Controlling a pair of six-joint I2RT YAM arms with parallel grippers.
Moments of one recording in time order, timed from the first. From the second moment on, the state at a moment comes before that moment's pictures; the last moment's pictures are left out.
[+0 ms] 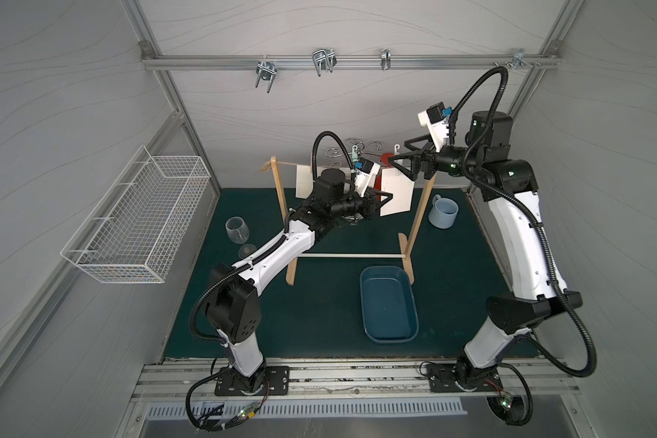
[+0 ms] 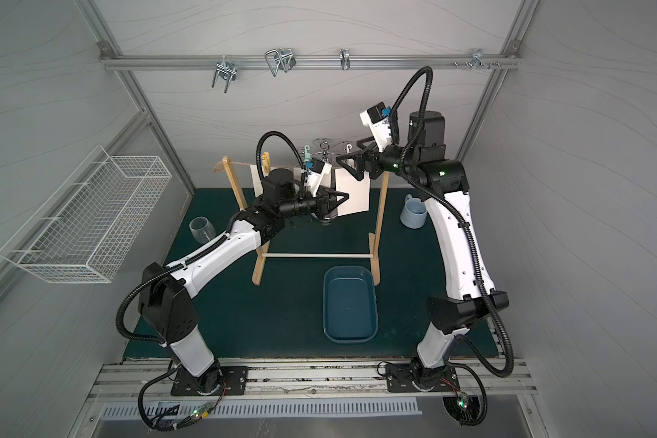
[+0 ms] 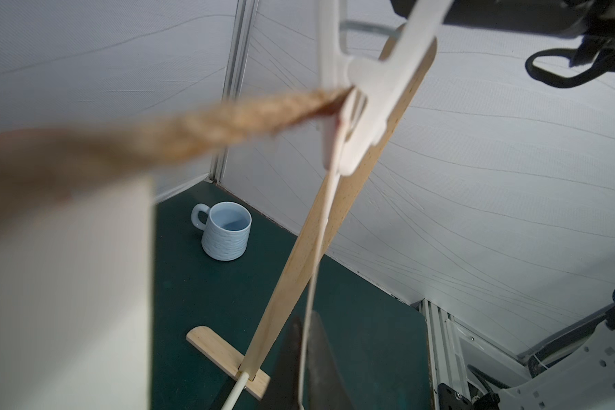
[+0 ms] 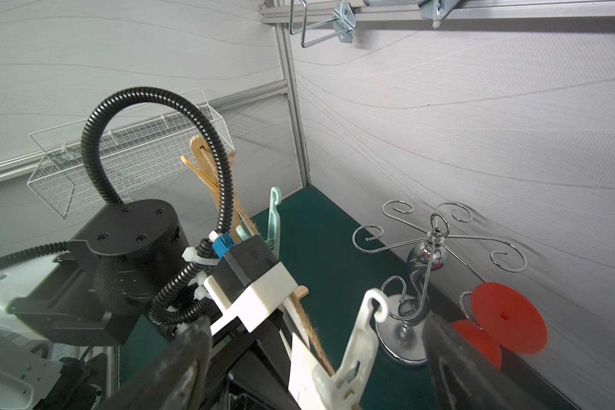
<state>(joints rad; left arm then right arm) -0.58 1.74 1.57 0.02 0.62 -0.26 0.30 1.71 2.27 -0.83 -0.76 -0.13</state>
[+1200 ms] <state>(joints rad) -0.57 1.68 1.50 0.05 0.62 -0.25 0.34 1.68 2.28 -0.87 -0.72 -0.11</state>
